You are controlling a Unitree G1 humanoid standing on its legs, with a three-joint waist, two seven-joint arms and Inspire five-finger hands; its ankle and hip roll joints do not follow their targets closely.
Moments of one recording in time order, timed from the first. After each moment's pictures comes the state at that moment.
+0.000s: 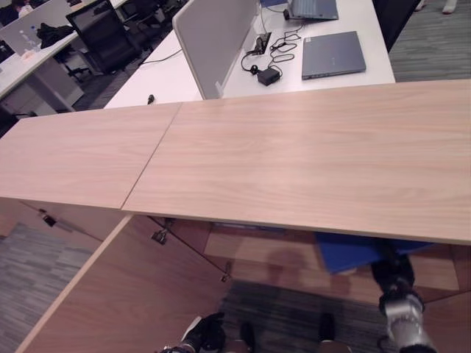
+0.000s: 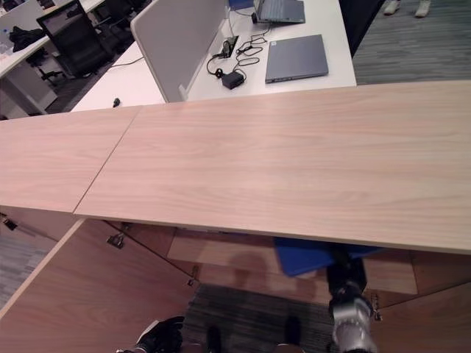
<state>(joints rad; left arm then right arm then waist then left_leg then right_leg) 0.09 0.25 -0.30 1.02 0.14 -0.21 -0.11 -0.15 -0.37 -0.20 0.57 1.15 -0.23 -0.03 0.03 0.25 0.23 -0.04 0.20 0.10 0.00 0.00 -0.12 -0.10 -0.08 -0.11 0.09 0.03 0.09</state>
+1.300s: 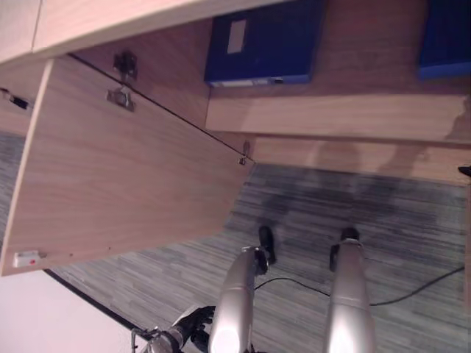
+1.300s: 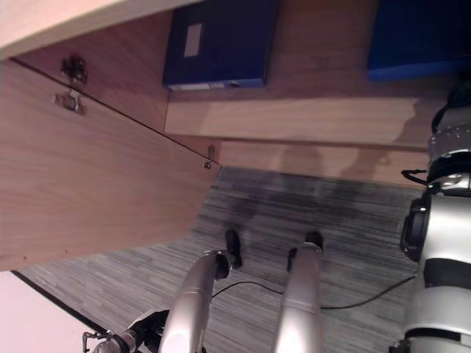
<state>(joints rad) 0.00 0.44 -0.56 0.89 -0.03 -0.17 -0.11 -1.44 -0.88 0.09 1.46 1.31 -0.15 -0.24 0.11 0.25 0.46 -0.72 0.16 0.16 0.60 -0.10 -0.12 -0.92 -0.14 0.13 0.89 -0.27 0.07</state>
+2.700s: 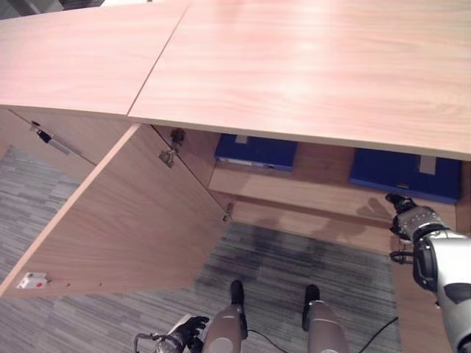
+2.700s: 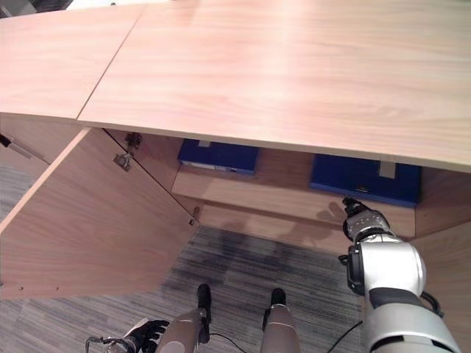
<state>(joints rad) -0.04 0.33 -0.52 1.13 0.05 -0.08 -0.01 -1.01 -0.59 -0.02 1.59 1.08 0.05 -0.43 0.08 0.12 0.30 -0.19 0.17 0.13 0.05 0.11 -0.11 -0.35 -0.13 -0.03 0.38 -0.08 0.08</state>
